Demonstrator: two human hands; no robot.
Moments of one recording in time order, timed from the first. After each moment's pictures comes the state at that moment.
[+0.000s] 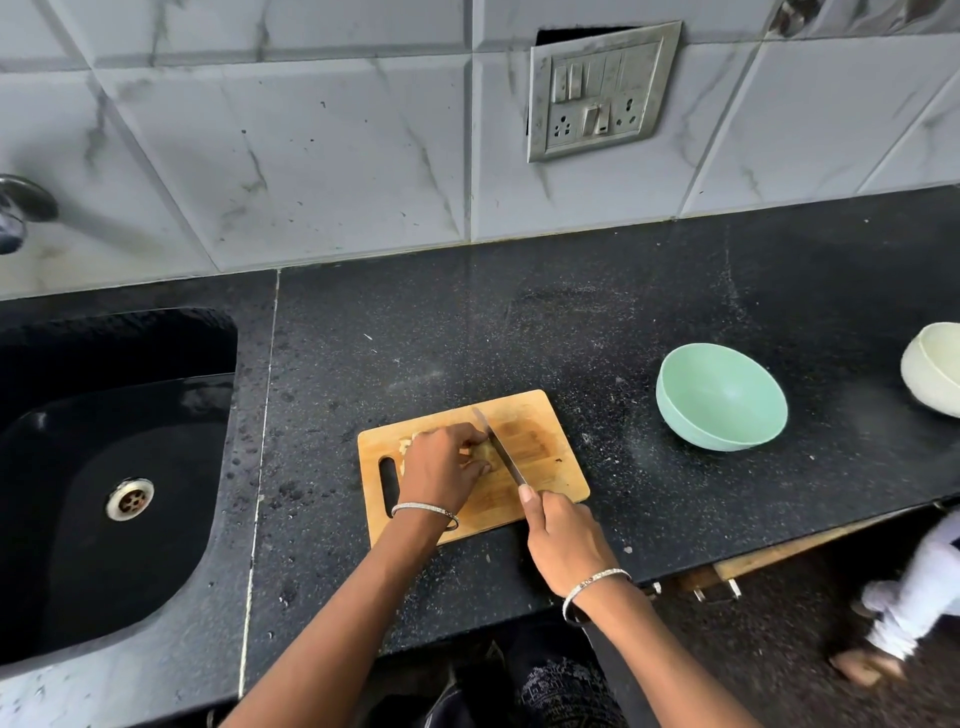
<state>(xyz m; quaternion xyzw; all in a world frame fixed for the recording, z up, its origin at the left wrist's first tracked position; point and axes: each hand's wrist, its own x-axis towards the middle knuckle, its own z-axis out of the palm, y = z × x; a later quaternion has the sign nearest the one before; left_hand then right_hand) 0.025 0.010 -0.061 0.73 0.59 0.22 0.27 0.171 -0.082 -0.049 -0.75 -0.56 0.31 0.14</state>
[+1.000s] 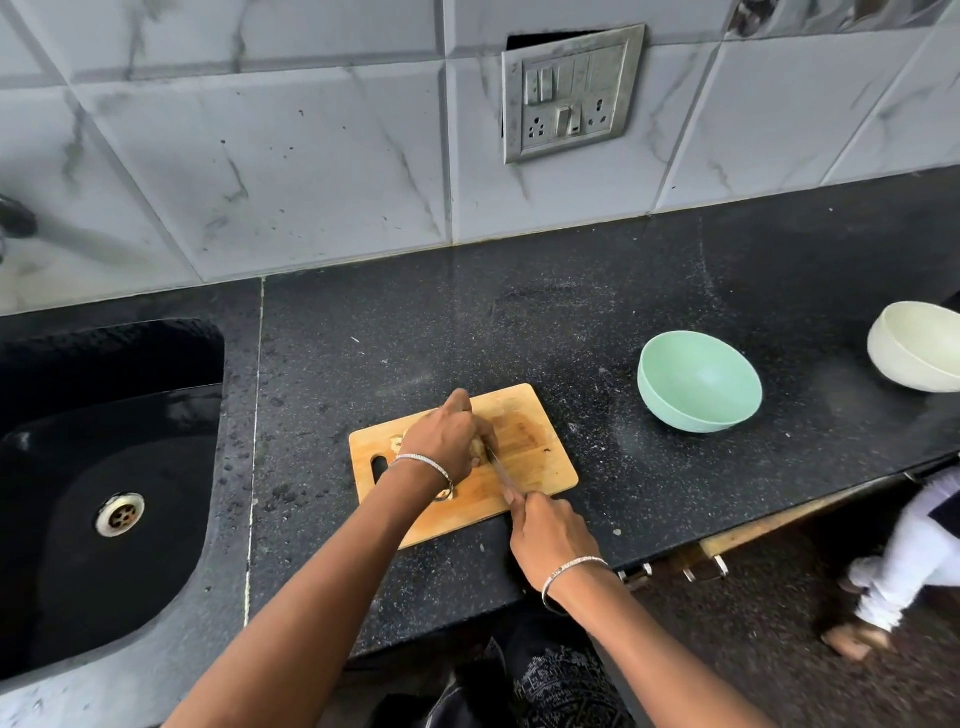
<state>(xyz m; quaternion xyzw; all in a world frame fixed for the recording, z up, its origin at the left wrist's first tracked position) 0.034 0.031 -0.034 0.86 0.49 0.00 0.17 0.157 -0.092 -0.045 -0.78 -0.56 0.26 0.07</state>
